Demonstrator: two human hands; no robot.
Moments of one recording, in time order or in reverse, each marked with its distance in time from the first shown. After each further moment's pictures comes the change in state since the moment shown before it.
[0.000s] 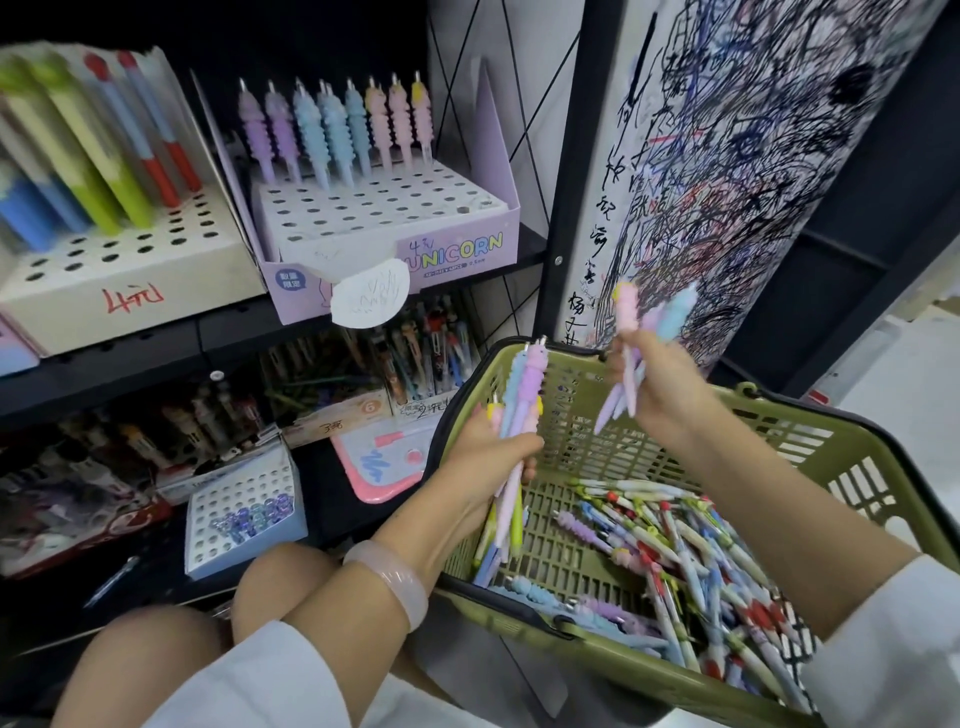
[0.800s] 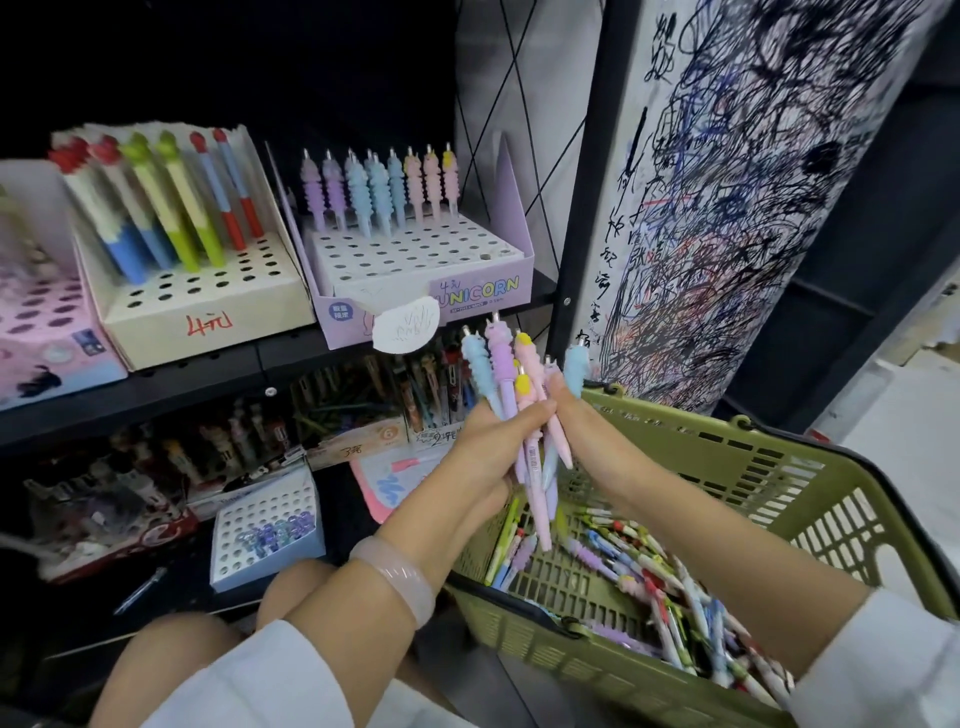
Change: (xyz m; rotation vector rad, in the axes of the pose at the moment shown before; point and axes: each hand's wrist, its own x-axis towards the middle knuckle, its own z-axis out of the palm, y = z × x) left_hand -0.038 0.046 0.001 -0.337 -0.029 0.161; right_hand -0.064 0.022 0.060 -0.713 -0.342 -0.003
